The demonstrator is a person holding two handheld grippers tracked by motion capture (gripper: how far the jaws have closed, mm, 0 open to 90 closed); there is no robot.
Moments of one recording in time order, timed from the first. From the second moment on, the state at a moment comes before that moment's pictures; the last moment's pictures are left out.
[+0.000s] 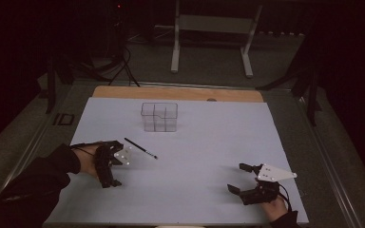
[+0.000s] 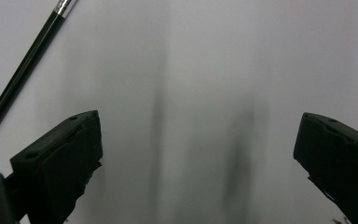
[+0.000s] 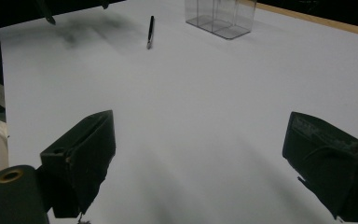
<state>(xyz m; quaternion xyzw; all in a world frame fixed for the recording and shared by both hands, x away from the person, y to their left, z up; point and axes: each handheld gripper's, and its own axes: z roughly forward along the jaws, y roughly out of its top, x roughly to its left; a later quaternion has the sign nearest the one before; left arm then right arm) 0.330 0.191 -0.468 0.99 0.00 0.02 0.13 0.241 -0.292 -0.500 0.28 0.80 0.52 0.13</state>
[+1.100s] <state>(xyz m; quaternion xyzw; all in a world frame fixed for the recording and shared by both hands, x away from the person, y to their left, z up) 0.378 0.157 -0.461 0.98 -0.13 0.05 0.11 0.241 -0.293 -0.499 0.28 0.79 0.53 0.12</state>
